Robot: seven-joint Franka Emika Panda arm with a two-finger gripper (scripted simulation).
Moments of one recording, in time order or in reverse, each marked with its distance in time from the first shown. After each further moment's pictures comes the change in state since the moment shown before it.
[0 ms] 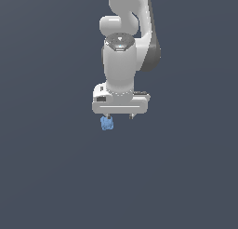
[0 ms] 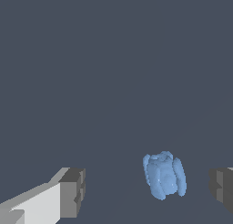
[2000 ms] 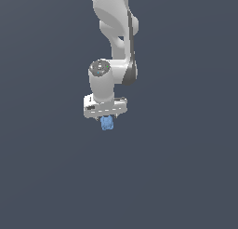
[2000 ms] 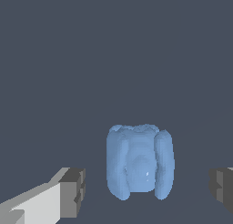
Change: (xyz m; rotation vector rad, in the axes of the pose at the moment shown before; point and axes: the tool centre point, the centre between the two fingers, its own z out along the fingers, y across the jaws) arm -0.073 0.067 0.099 0.000 -0.050 -0.173
